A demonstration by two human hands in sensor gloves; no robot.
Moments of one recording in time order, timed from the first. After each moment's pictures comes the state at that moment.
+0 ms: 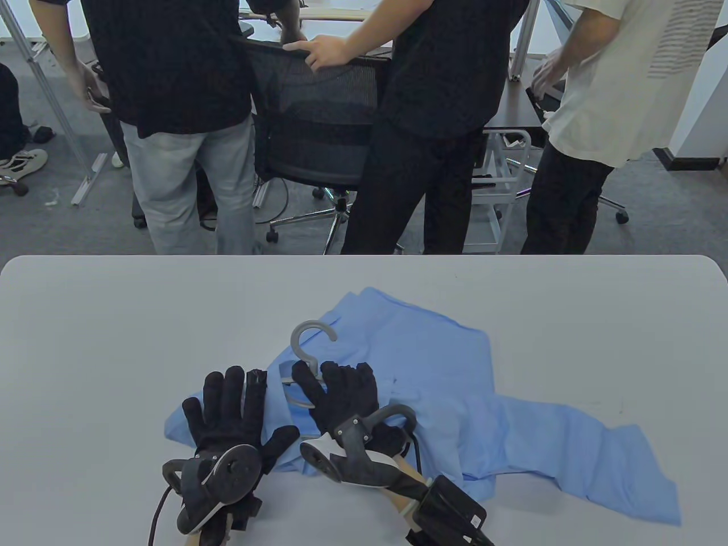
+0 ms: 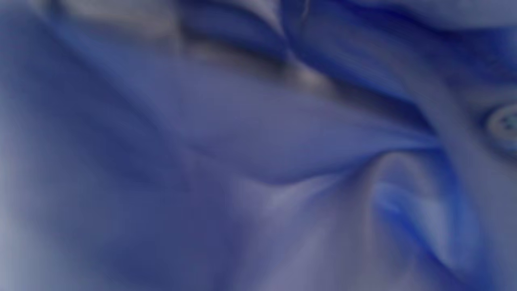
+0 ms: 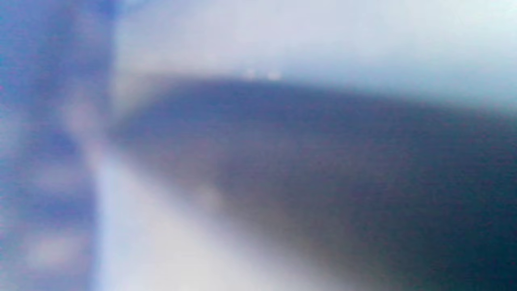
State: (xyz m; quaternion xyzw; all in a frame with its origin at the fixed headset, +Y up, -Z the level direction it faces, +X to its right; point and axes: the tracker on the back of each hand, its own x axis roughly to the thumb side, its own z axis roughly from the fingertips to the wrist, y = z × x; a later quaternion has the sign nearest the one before) left_hand -0.221 -0.687 -0.269 0.21 -0.04 0.08 0.97; right_hand -0.056 -0.669 -0.296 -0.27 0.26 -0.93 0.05
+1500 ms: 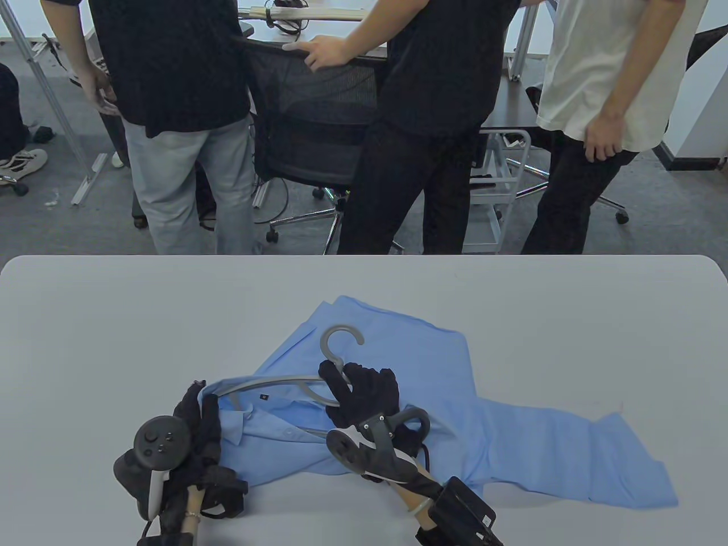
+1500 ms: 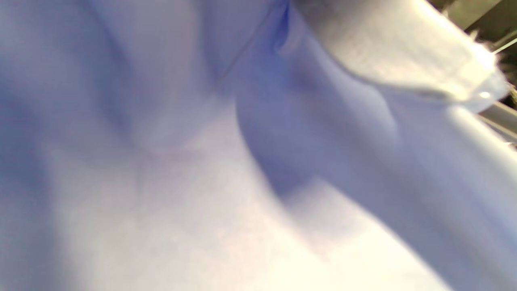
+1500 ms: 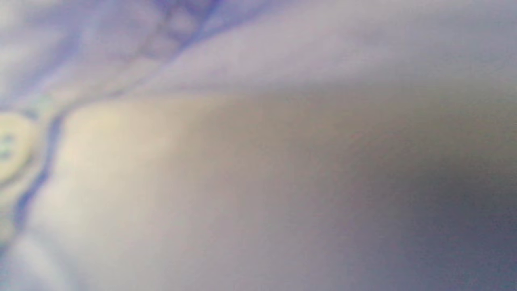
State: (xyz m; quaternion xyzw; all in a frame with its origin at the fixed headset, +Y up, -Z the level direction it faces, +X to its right) left_hand -0.302 -0.719 -0.294 0.10 0.18 0.34 0.92; right_hand -0.015 -0.694 -0.314 -0.21 0.24 -0.95 -0.03
